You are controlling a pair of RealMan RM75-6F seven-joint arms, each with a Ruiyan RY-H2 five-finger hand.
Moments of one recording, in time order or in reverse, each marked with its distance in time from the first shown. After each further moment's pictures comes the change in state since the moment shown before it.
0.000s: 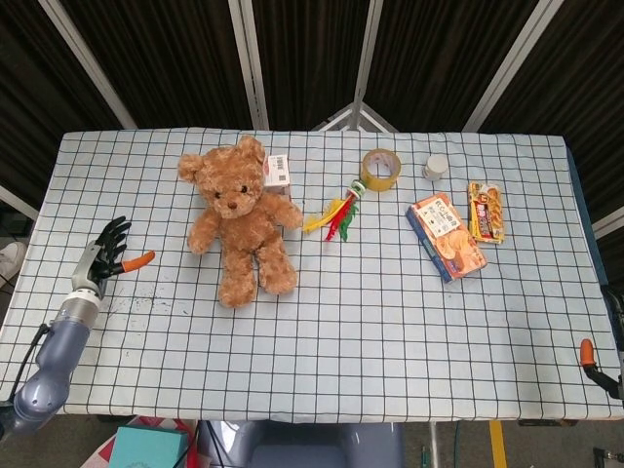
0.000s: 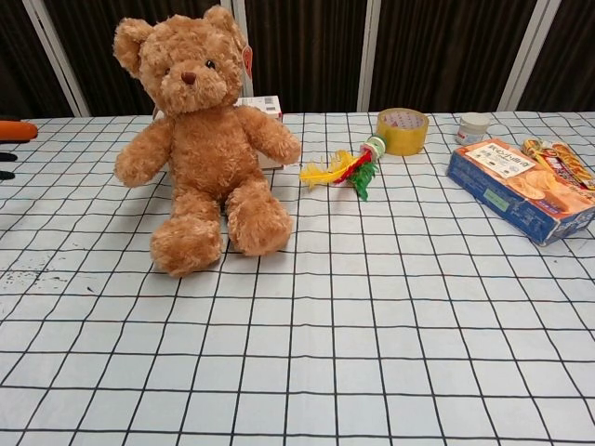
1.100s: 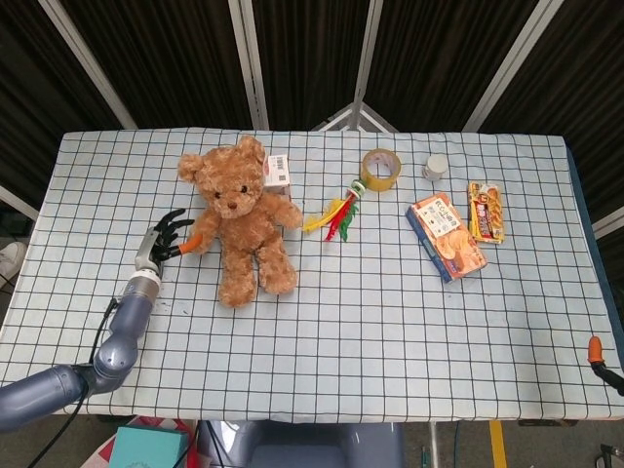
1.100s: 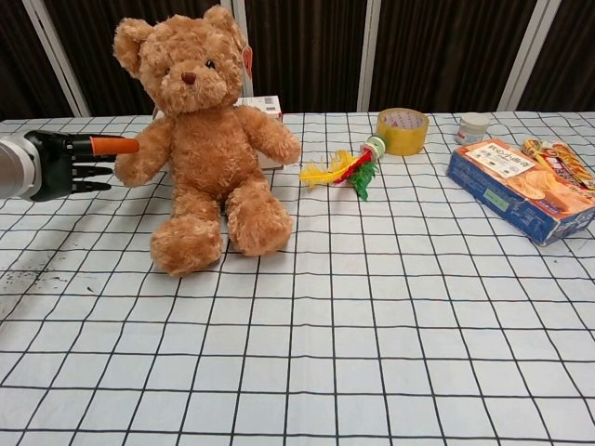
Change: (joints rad) left arm -0.181 -0.300 -0.081 0.274 -0.128 -0.035 0.139; right arm 0.005 0.004 0.008 0.019 0.028 -0.010 0.050
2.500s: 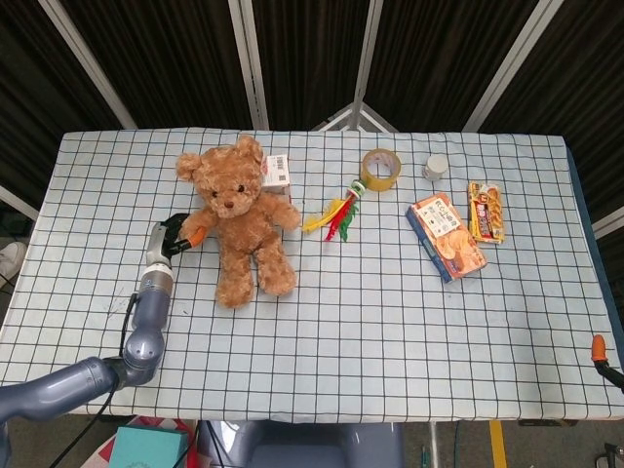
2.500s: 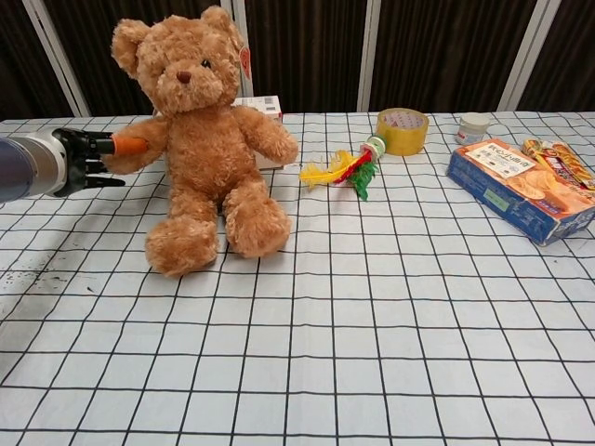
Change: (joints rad) left arm -0.060 -0.124 -0.078 0.071 -0.091 0.143 0.196; right arm -0.001 0.007 0.006 0.000 -0.001 0.011 0.030
